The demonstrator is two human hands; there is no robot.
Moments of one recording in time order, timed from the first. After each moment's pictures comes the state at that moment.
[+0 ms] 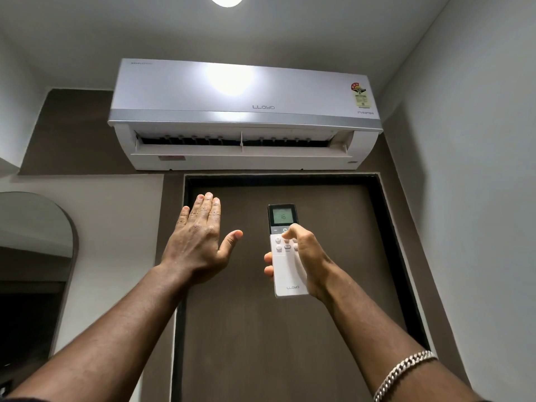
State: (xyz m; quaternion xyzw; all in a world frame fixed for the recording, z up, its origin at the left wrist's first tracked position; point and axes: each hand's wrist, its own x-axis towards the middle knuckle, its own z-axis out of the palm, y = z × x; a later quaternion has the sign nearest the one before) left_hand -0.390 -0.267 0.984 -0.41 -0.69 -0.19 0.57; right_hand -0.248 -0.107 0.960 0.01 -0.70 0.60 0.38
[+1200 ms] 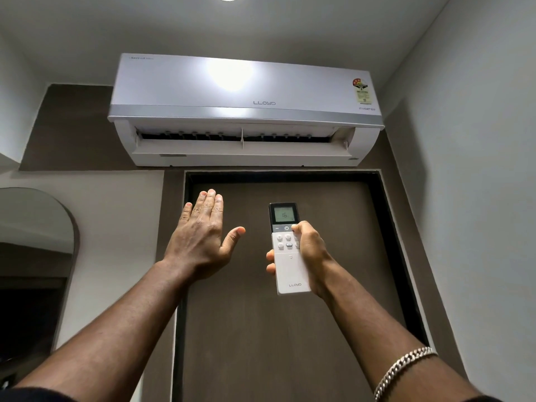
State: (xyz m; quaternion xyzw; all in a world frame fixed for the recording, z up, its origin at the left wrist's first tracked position) left_hand -0.393 -0.262 0.984 -0.41 -0.68 -0.19 0.58; right_hand -0.251 -0.108 0.960 0.01 -0.68 0.63 0.39
